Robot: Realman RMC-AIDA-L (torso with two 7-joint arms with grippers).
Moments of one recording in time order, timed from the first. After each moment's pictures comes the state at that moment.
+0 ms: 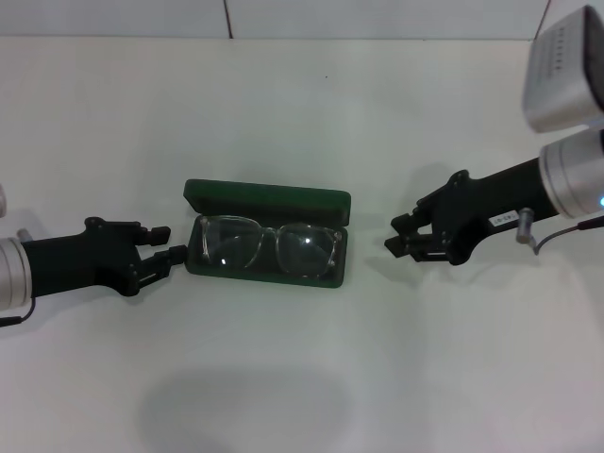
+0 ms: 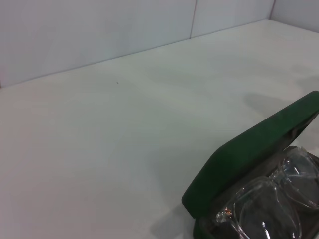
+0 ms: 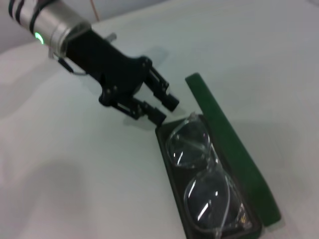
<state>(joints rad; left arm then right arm) -0.47 -2.08 0.58 0.61 2.20 1.33 -1.24 0.58 2.02 -1.37 -1.08 -2.04 -1.37 1.93</state>
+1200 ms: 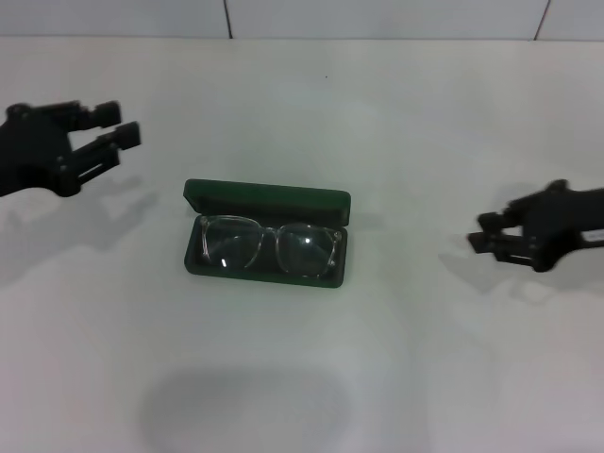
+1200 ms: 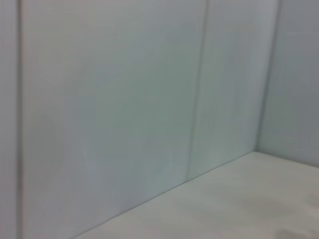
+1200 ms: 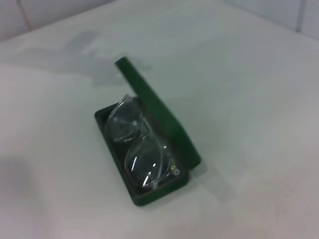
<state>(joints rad) -0.38 -2.08 0.58 0.93 1.87 1.61 -1.39 0.32 2.02 -1.26 -1.28 -2.04 -1.37 1.94</state>
